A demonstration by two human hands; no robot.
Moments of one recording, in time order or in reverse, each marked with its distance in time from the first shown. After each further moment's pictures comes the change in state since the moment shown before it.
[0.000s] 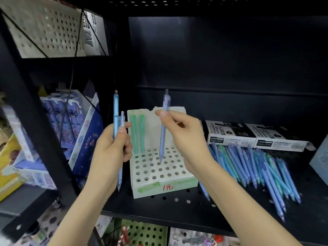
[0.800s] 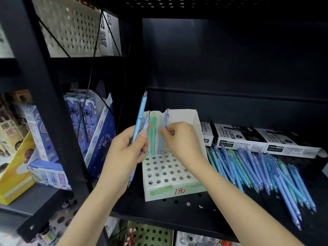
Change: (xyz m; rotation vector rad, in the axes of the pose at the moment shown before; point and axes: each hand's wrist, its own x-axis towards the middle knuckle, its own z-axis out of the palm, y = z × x) left_hand 0.001 0.005 -0.011 0.052 -0.156 0.011; right_hand 0.030 0.040 0.031 -0.660 -0.028 -0.040
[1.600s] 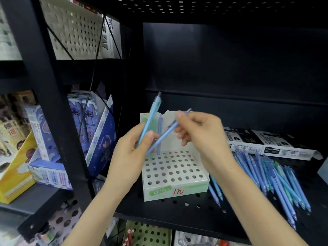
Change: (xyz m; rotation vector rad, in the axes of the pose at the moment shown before) left_hand -0.003 0.002 0.007 0.183 -0.034 0.203; right_hand -0.027 -0.027 -0.060 0.652 0.047 0.127
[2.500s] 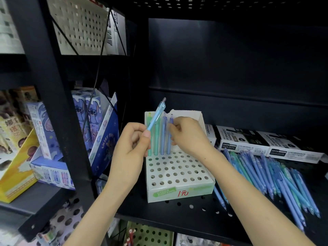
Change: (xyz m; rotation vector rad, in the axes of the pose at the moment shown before) left_hand 0.002 -0.019 -0.003 -0.106 0.116 -0.091; right_hand 0.039 0.038 0.024 -0.729 -0.186 -0.095
